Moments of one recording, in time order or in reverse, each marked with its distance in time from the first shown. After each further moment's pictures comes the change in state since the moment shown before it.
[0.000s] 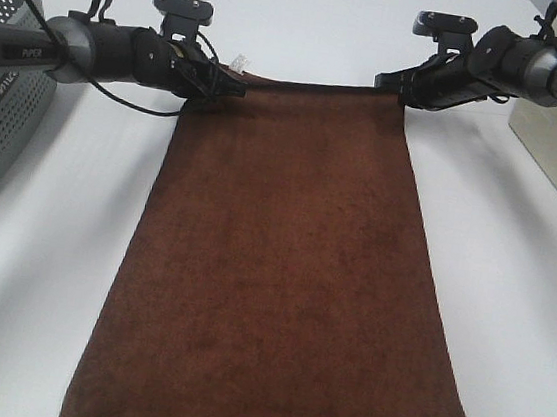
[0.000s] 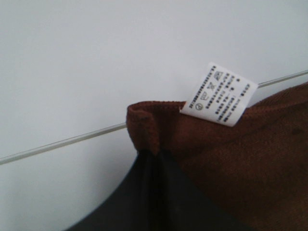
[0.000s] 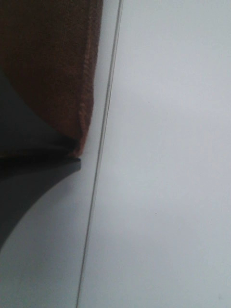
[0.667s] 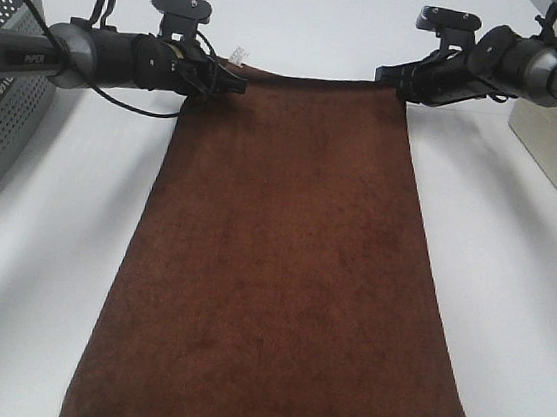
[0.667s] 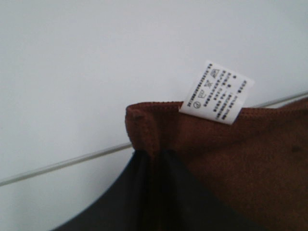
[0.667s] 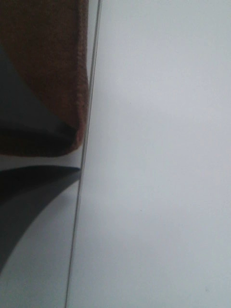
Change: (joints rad) left arm 0.000 0.015 0.000 0.000 -0.096 -0.003; right arm 0.000 0.000 0.000 0.046 -0.040 0.000
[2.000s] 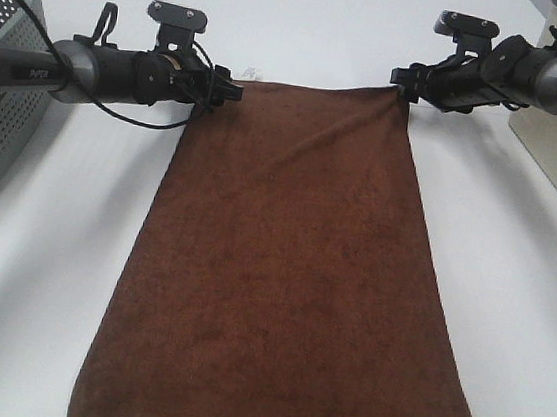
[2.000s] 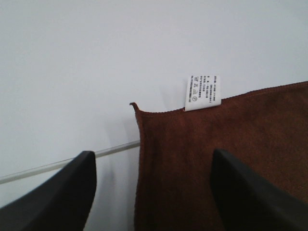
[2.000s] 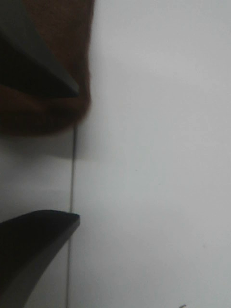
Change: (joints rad) left arm 0.003 0.036 0.000 0.000 -0.063 -0.001; right arm -0.033 0.021 0.000 0.033 -0.028 0.001
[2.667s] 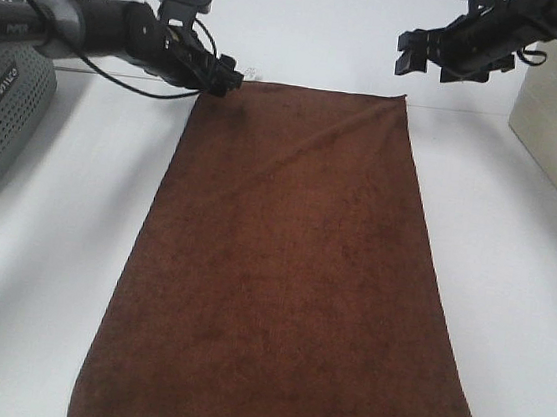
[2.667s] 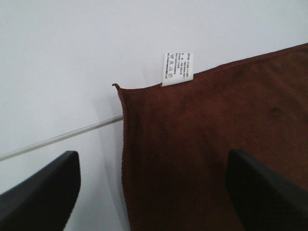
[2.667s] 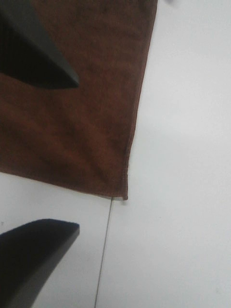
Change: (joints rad) left arm 0.000 -0.121 0.000 0.033 0.318 0.000; right arm 0.000 -0.176 0.000 -0.045 0.354 0.000
